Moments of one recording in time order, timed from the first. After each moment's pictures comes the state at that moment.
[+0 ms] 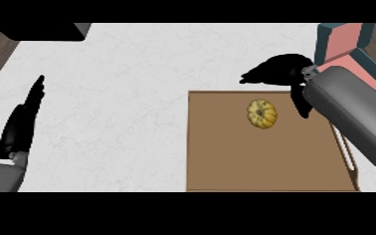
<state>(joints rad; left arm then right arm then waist) -0.14 0.57 -0.13 -1.26 0.06 0.33 0.04 -0.93 -0.60 0.78 -0.94 0.73 0.64 -0.39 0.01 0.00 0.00</state>
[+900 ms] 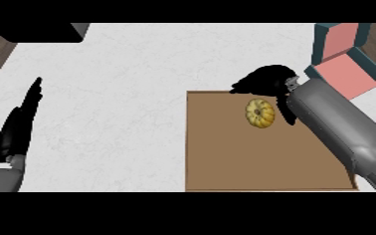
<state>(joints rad) -0.10 0.52 -0.05 -1.30 -0.02 0.27 0.05 -0.84 -0.49 0.67 -0.96 0.92 0.67 -0.42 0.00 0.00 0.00</state>
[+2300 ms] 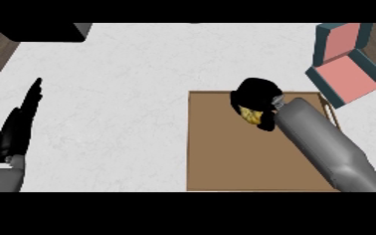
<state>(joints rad) -0.10 0.46 0.04 -1.30 -0.10 0.20 0.04 -0.71 -0.38 0.61 -1.00 1.15 0.47 -0.39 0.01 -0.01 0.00</state>
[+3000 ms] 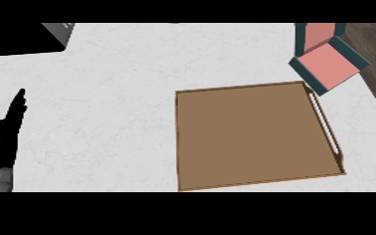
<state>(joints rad) -0.02 0.47 0.10 -1.32 -0.08 0.22 0.03 -0.47 -0.87 -0.12 -0.70 0.80 0.09 -0.39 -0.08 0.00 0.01</state>
